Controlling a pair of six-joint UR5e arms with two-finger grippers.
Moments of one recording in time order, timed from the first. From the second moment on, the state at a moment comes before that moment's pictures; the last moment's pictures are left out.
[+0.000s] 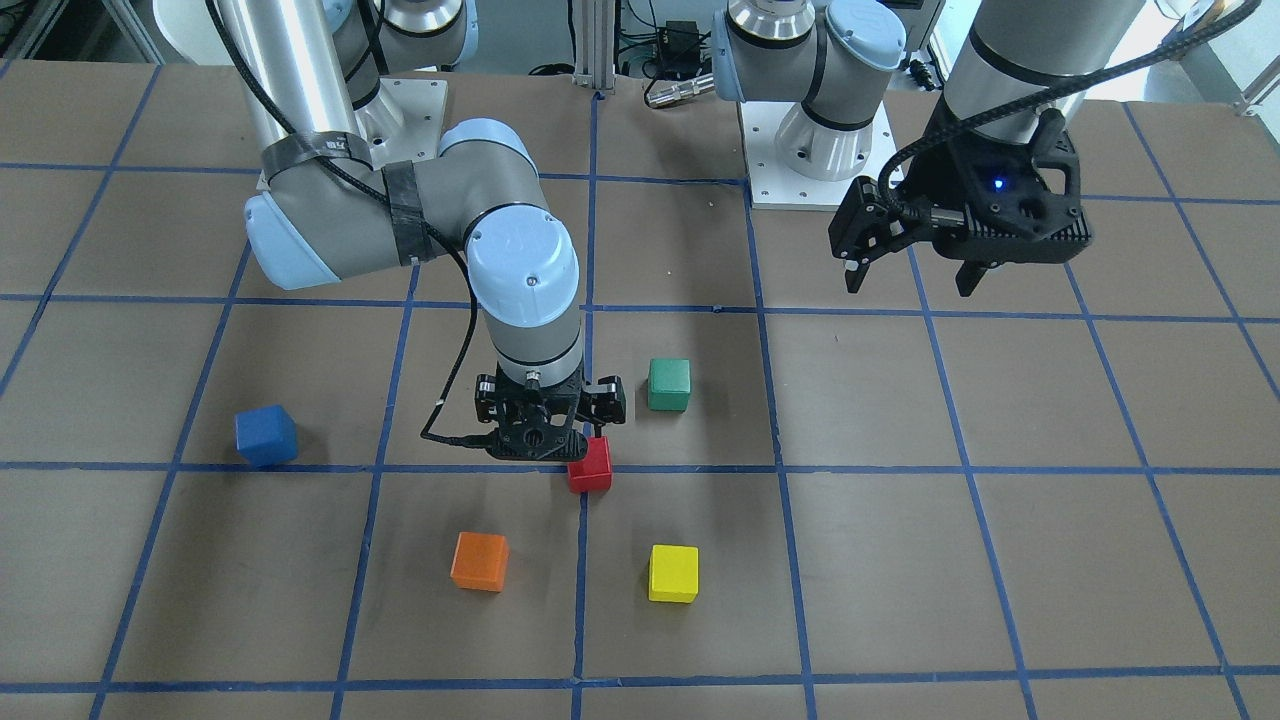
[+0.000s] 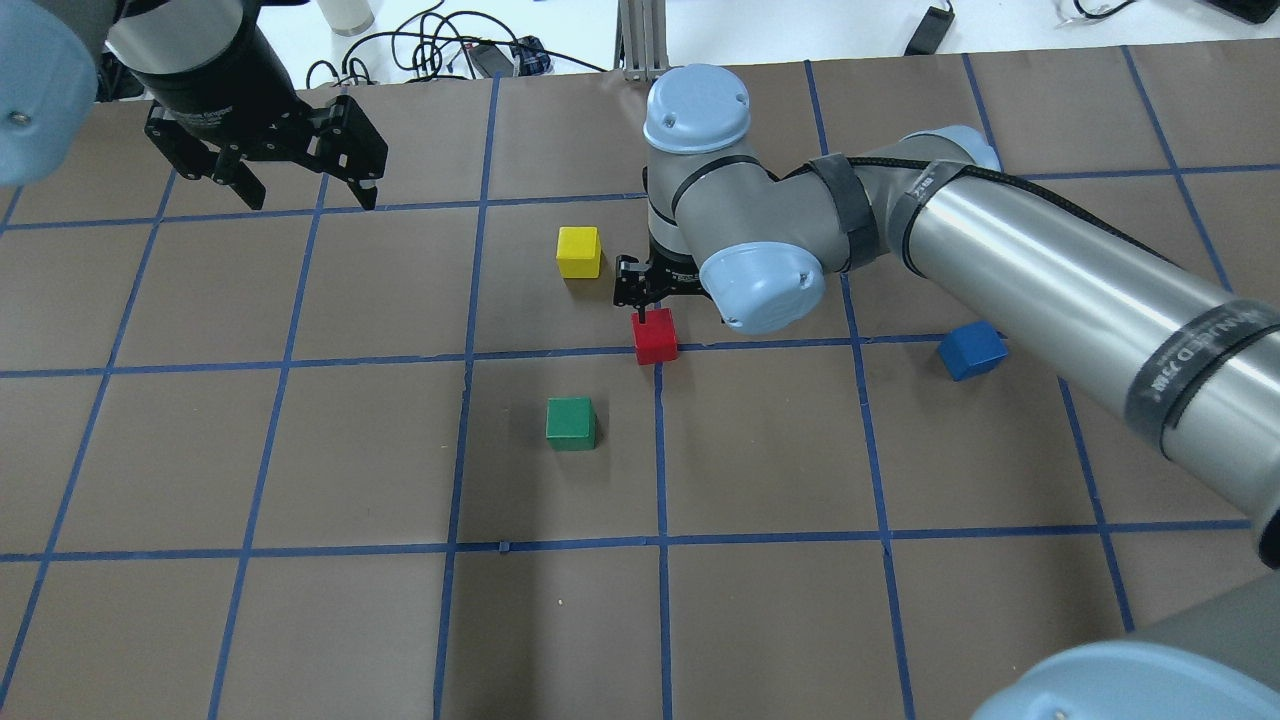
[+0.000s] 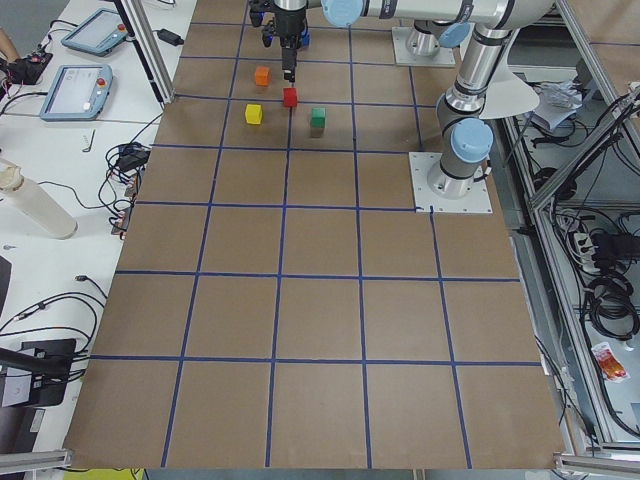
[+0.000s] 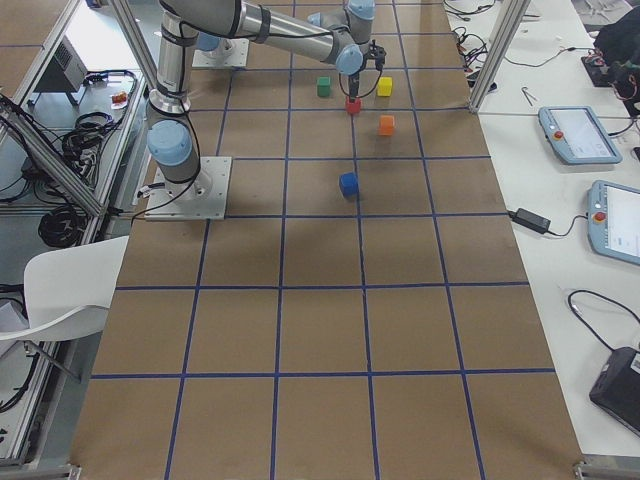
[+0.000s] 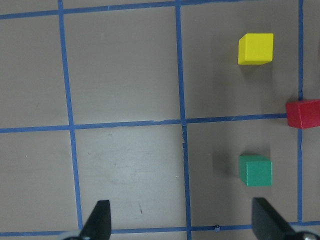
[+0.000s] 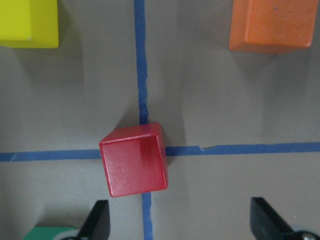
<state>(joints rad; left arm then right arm) -1.54 -1.61 -1.49 -1.55 1.60 0.06 1.91 -1.12 1.63 -2.09 -1.54 0.37</state>
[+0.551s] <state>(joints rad) -1.54 -1.61 -1.49 -1.54 1.60 0.06 1.93 -1.04 1.63 -2.19 -1.52 0.37</state>
